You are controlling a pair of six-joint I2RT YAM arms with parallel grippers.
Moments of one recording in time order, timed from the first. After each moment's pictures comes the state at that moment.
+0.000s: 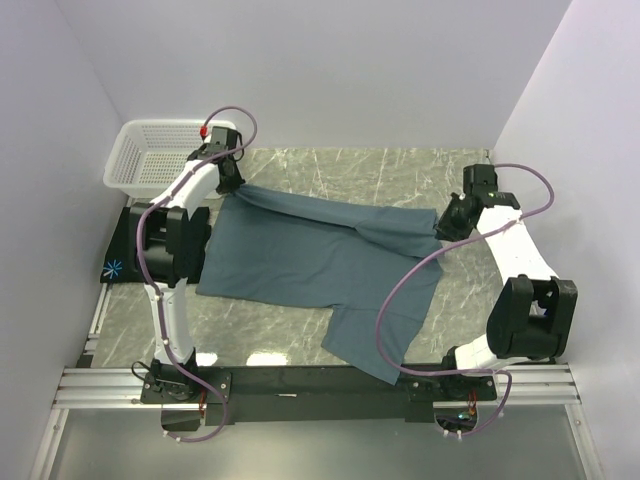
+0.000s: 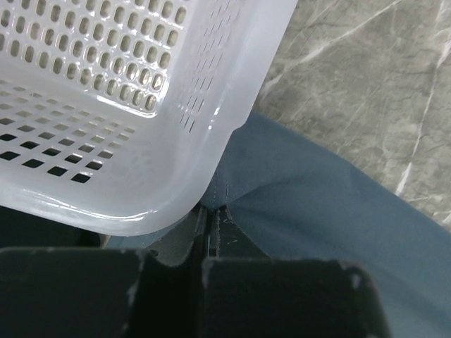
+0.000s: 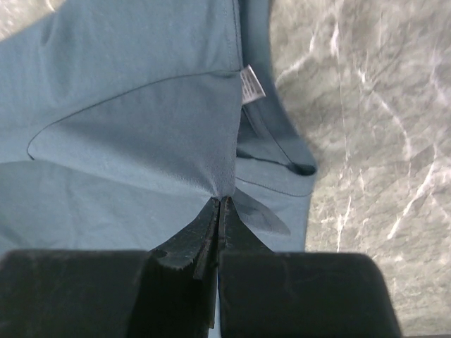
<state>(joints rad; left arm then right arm) -0.16 2.10 1.77 -0.58 -0.26 -0.50 -0.07 1.48 1.20 -0.78 -0.05 0.48</state>
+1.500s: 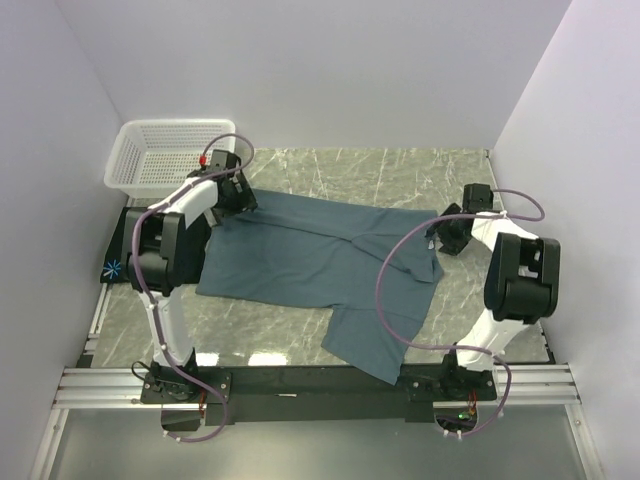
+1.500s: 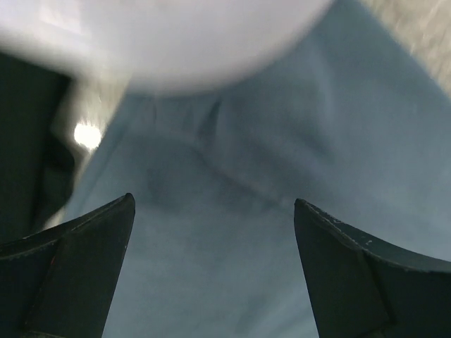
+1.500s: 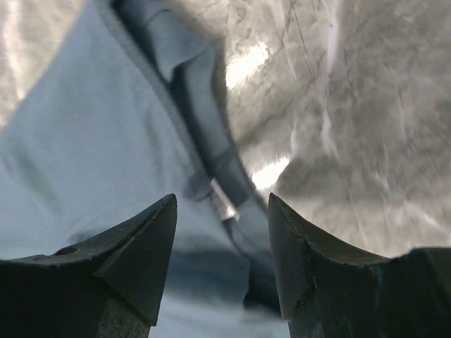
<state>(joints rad) -0.17 2.02 1.52 -0.56 -0.16 -0.60 -0.17 1.72 1.03 -0.37 -0.13 0.63</state>
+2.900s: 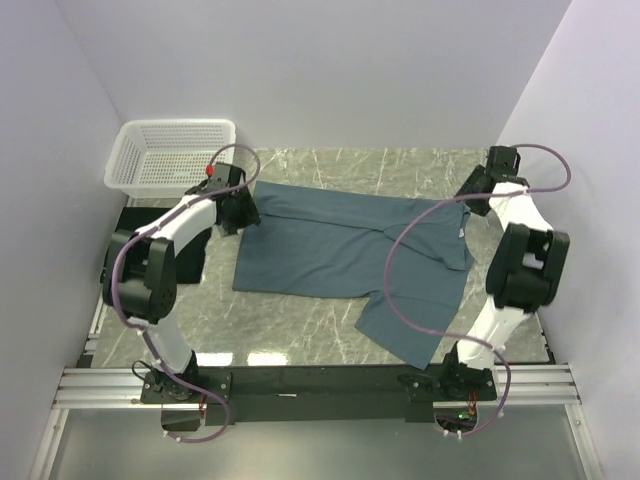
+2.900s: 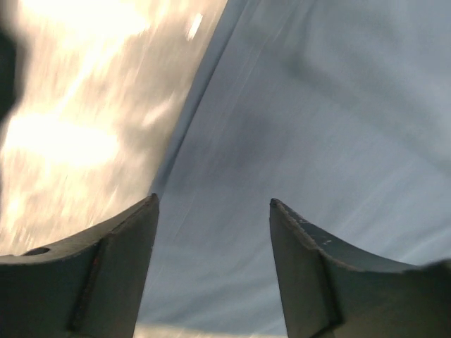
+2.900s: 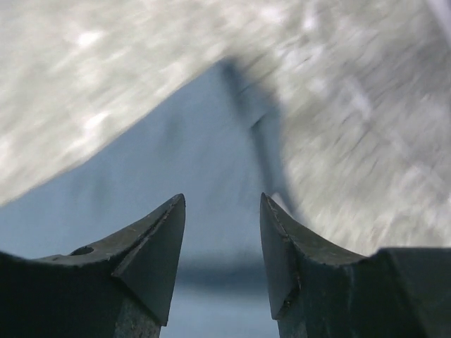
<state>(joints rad) -0.24 1.73 1.21 -0.51 -0.06 -0.63 -0.25 1.90 1.45 -0.48 0.03 0.41</state>
